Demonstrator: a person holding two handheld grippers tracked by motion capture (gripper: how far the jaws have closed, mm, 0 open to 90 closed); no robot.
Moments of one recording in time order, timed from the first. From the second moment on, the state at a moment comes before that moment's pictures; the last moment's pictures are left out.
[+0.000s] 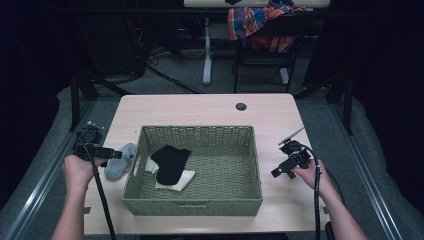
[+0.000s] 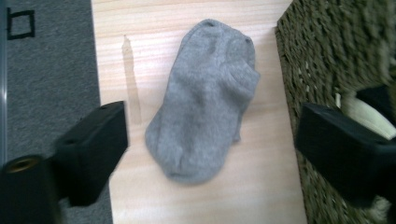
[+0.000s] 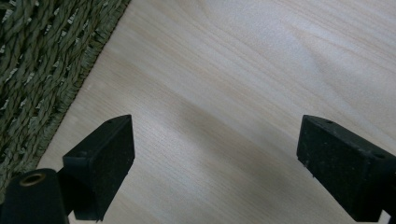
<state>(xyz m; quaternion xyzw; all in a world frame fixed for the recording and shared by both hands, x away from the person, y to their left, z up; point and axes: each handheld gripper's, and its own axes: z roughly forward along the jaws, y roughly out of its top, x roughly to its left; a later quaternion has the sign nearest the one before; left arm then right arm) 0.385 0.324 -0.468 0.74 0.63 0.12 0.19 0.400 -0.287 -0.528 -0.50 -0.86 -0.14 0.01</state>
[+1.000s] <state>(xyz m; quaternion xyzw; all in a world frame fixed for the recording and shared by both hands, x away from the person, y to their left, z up) 0.307 0.318 -0.496 0.75 0.62 0.13 0.19 0.399 -0.282 -0.528 -0.49 -0.86 -0.13 0.00</state>
